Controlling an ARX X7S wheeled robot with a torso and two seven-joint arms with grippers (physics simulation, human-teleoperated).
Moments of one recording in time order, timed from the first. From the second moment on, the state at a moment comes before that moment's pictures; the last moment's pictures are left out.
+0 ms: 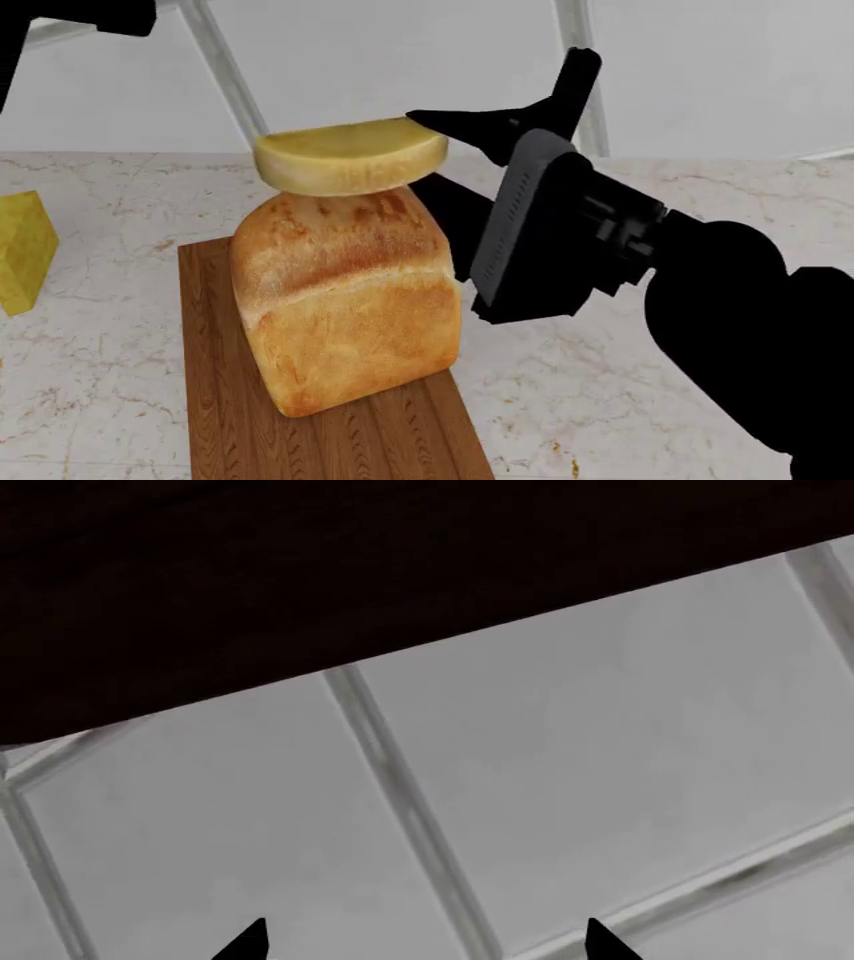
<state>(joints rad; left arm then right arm) -1.19 -0.27 0.33 -0.05 -0.21 -0.75 -0.24 1.31 0.40 -1.03 1.13 0.01 -1.05 -0.26</state>
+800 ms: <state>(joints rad) -1.13 -0.09 0.13 -0.03 0.17 -0.79 0.00 1.47 0.44 -1.65 1.15 0.01 -1.05 0.19</state>
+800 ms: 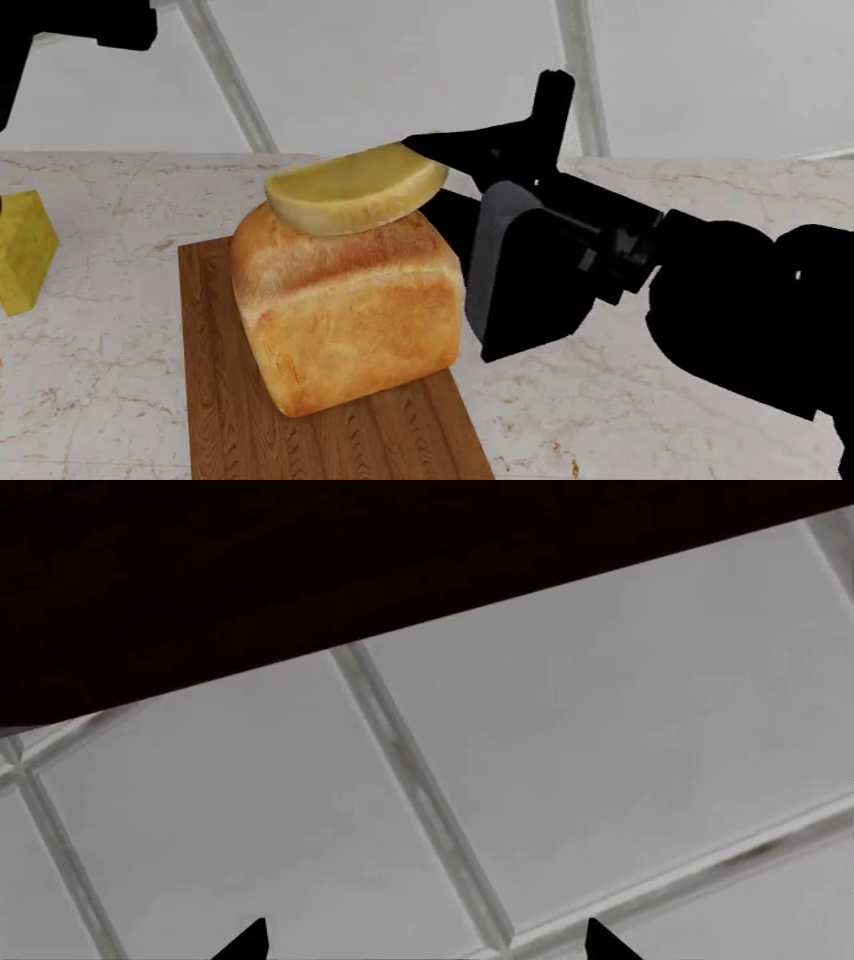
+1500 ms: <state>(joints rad) -1.14 -0.11 0.15 -0.03 0.14 -0.80 -0.01 1.58 0.39 -2.09 1.25 0.02 -1.05 0.72</state>
